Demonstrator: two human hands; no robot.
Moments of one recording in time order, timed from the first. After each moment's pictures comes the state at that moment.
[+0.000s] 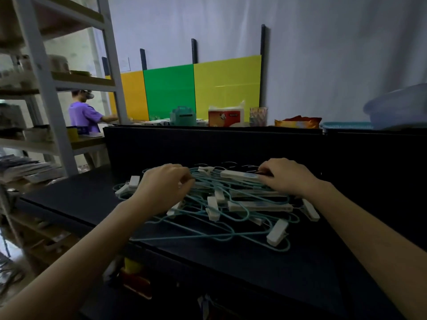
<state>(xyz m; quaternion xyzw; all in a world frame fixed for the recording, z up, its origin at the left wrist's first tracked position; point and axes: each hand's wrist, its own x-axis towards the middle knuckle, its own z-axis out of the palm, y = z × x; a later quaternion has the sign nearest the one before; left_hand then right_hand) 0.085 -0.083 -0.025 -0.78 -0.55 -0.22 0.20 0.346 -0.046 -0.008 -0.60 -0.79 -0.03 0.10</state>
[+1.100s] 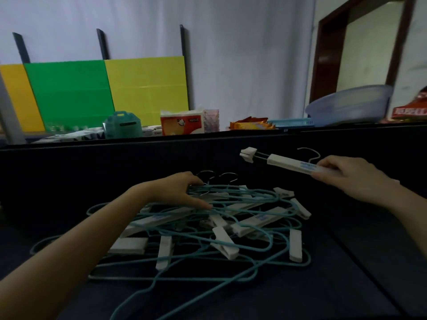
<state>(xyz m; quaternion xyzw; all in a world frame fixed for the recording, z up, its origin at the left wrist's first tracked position) 0.086 0.082 -0.004 -0.92 -0.38 0.01 -0.14 0.395 -0.097 0.000 -0.78 -0.58 -0.02 0.26</state>
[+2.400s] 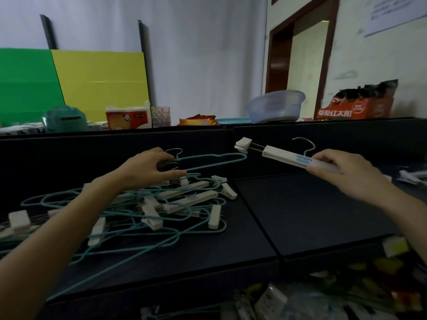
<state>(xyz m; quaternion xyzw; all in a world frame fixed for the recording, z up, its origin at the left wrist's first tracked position) 0.140 -0.004 0.009 -0.92 -0.34 -0.19 -0.03 0.453 -0.243 -0.003 -0.79 -0.53 -0.09 0.30</state>
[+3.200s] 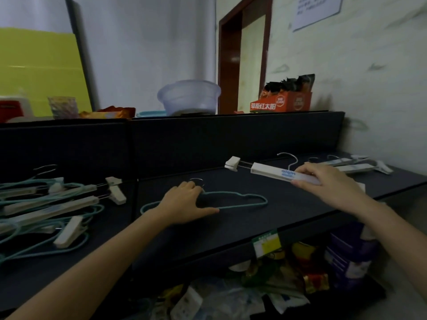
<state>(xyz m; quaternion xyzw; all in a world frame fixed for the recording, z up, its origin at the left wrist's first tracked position) 0.445 -0.139 -0.082 -0.96 -0.27 -0.07 0.01 0.676 -0.358 -0.047 -0.83 -0.51 -0.09 0.24</state>
